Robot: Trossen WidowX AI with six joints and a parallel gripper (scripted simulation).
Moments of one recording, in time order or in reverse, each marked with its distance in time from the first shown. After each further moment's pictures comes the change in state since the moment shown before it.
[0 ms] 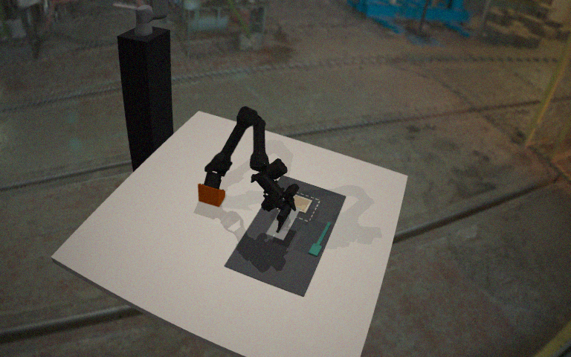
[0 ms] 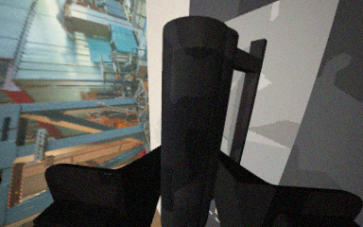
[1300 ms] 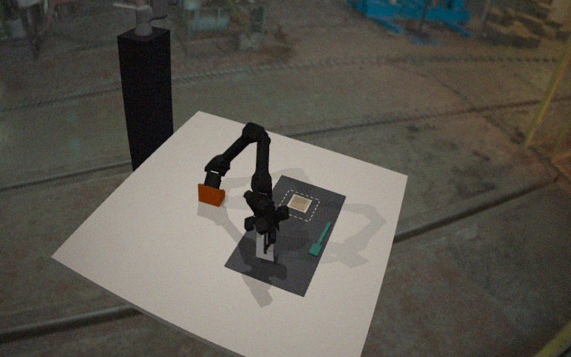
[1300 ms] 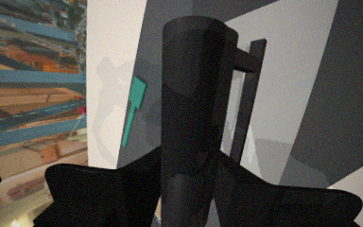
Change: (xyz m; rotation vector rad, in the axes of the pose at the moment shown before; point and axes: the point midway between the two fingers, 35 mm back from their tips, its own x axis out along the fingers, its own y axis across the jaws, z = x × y) arm 0.010 -0.054 0.091 -0.331 0.245 -0.331
